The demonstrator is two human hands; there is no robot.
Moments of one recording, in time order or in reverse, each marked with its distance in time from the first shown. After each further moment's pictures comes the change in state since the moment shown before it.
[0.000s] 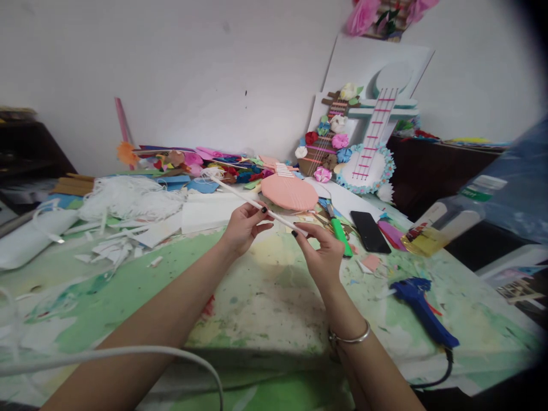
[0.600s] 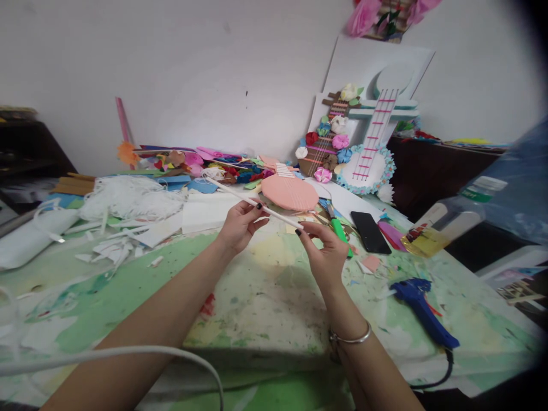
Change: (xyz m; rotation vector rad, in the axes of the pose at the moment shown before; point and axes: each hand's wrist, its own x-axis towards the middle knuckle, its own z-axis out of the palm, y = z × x) left_hand 0.004 0.005 -0.005 -0.061 0.062 0.009; right_hand 0.000 0.000 -0.001 0.032 0.053 0.036
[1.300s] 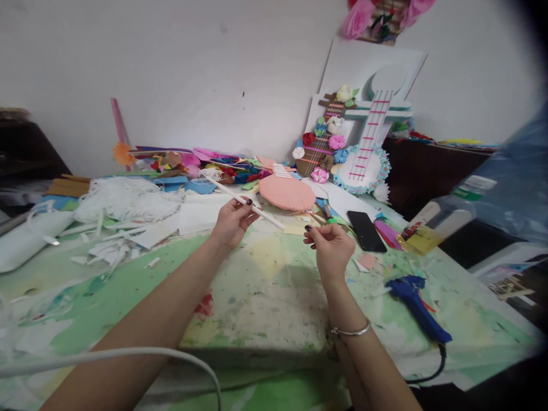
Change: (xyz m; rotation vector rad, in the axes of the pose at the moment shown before) left_hand 0.009 0.002 -0.009 -0.037 0.063 0.052; right_hand 0.008 0.011 -0.003 0.212 0.143 0.407
